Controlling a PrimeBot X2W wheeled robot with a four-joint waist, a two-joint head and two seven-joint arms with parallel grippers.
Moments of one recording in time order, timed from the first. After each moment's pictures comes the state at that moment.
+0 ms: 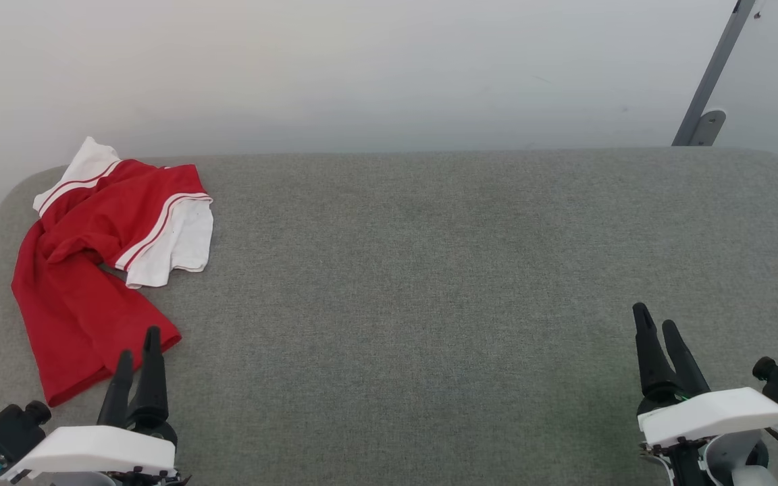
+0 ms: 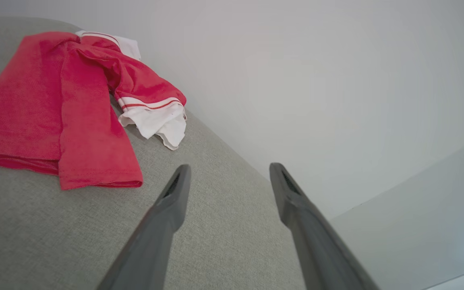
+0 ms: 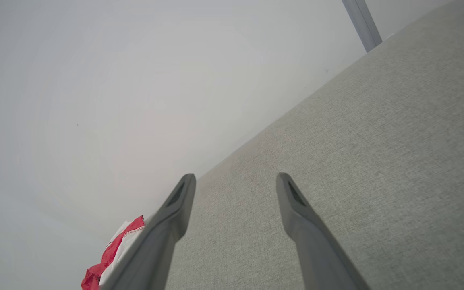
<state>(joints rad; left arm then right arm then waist) 0.00 0.14 0.05 0.15 -0.93 -0.07 -0.09 -0.06 -0.06 -0.04 0.24 0.84 0.13 -0.08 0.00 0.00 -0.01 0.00</state>
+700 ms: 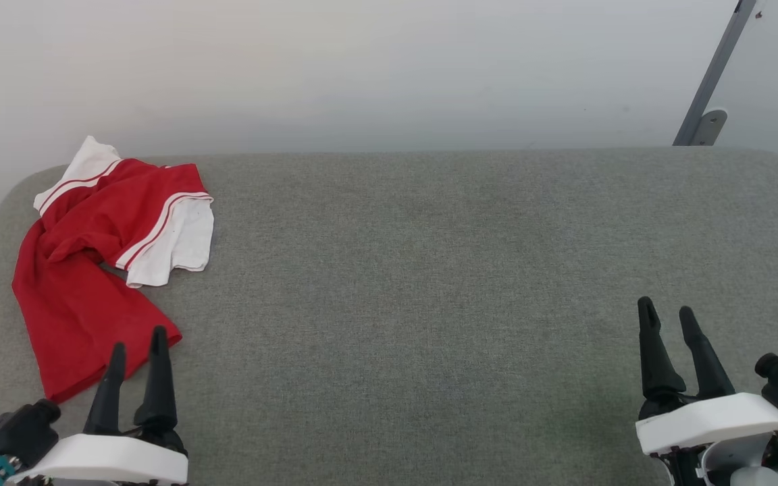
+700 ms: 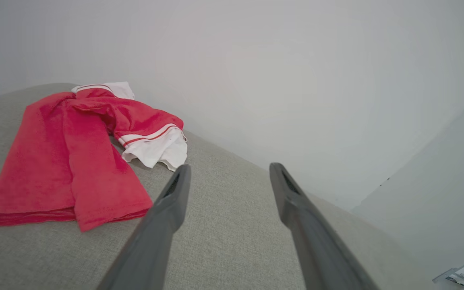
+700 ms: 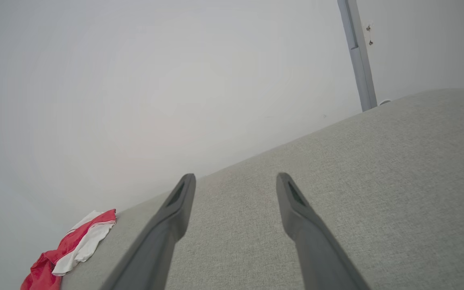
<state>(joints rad) 0.03 0.12 0.07 0.11 -0.66 -0.12 -0.15 -0.03 -0.06 -0.05 0.16 0.58 0.13 -0.14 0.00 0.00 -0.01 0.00</state>
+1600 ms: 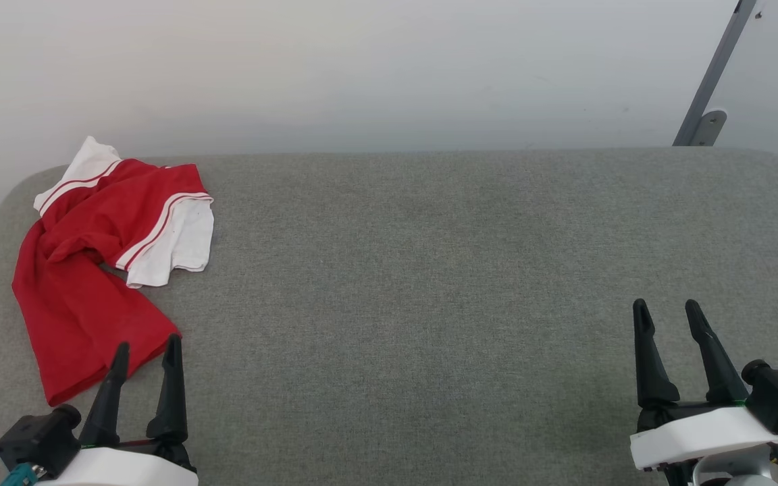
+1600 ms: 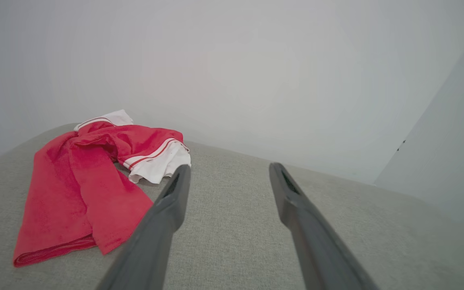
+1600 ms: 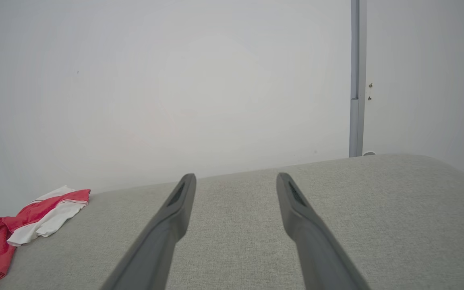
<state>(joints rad) 0.07 0.16 0.02 0.08 -0.46 -0.12 -0.21 0.01 -0.06 -0.04 0.09 0.31 0.13 -0.21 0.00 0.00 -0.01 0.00</state>
